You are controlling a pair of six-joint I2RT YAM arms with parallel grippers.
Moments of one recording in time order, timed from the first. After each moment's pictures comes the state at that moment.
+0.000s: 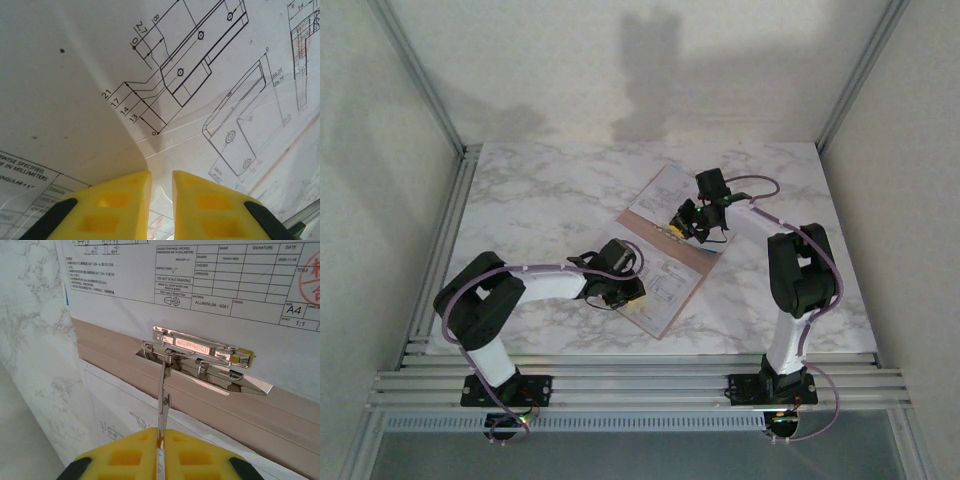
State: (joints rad) left arm -0.75 1.72 0.84 -0.16 0.25 -1.12; right arm 0.38 1.88 1.28 -0.44 -0.42 1.01
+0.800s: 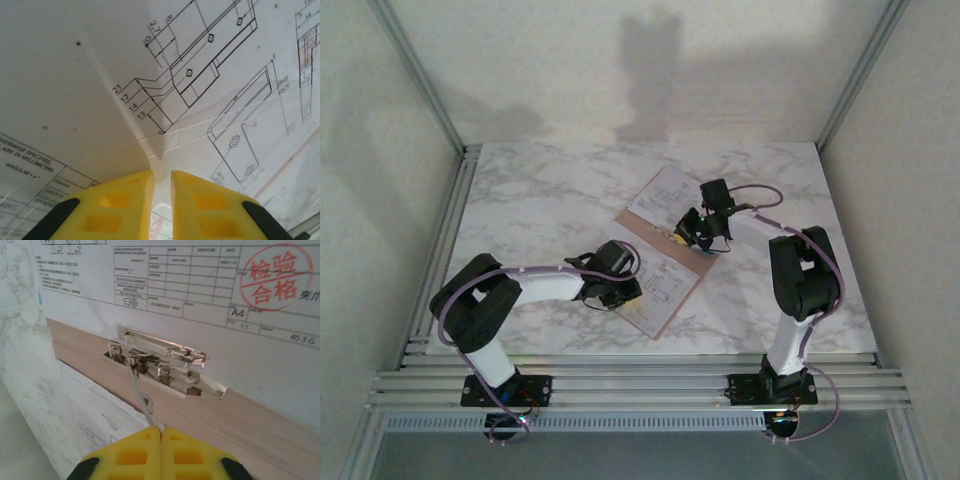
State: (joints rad) left arm -0.74 1.69 0.82 -0.18 0.21 -1.14; right arm 0.36 1.84 1.14 -0.33 -0.42 0.99
